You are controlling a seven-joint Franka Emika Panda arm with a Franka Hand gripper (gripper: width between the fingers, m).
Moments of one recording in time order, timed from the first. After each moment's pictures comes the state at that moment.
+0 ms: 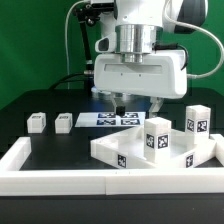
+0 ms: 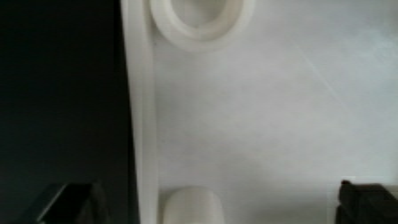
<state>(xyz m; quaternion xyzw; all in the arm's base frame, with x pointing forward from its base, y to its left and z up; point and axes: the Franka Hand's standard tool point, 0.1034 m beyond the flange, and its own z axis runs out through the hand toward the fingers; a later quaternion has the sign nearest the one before) 0.489 0.004 0.060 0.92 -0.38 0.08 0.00</state>
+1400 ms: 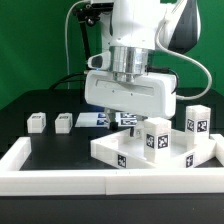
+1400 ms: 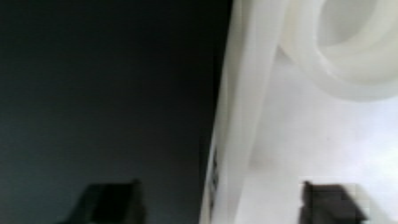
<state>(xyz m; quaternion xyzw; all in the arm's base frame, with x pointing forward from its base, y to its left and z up) 0.471 -0.016 0.022 0.93 -0.35 0.08 0.03</state>
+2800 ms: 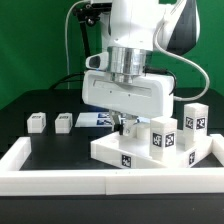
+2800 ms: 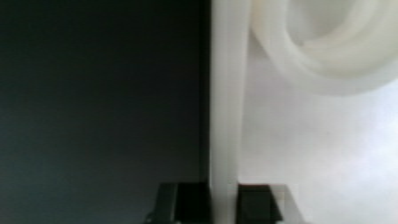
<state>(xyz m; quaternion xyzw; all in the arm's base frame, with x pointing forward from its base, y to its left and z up) 0.473 -0.022 0.023 0.94 -0.33 0.08 0.04</state>
